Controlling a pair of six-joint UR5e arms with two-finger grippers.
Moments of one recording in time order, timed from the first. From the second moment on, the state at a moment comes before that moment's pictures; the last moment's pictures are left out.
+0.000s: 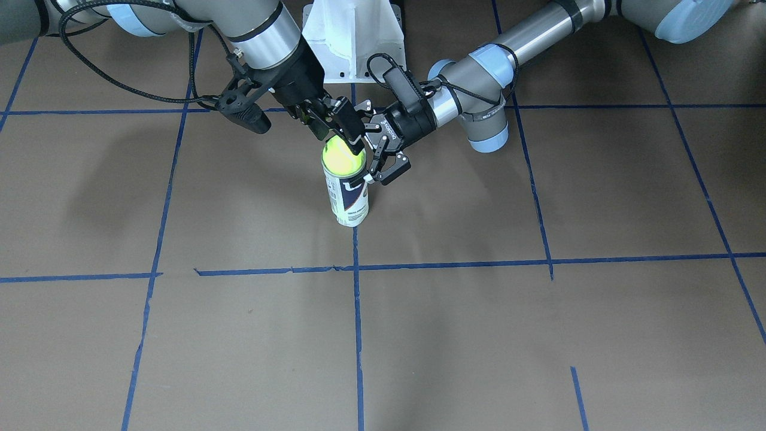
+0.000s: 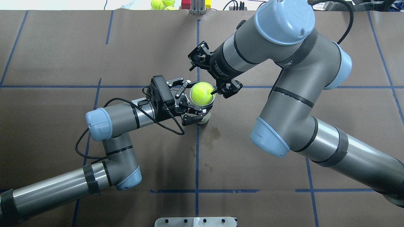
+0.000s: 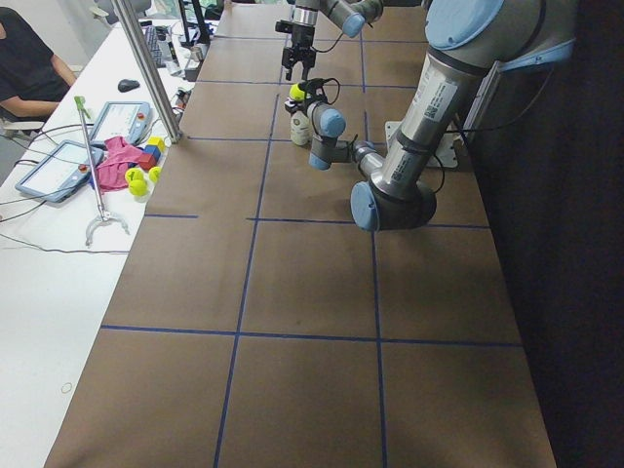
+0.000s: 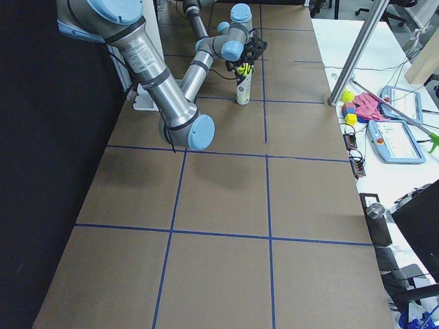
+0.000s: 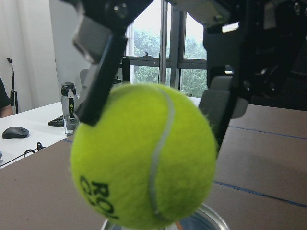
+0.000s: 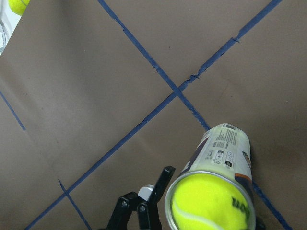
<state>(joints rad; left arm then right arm) -0.46 -2.21 -1.32 -3.18 -1.55 -0.34 0.68 -0.85 1.83 -1.41 2.03 1.98</state>
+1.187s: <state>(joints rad) -0.48 -2.12 -1.36 -3.29 -1.55 -0.35 1.15 -1.17 1.73 -1.41 2.31 1.21</state>
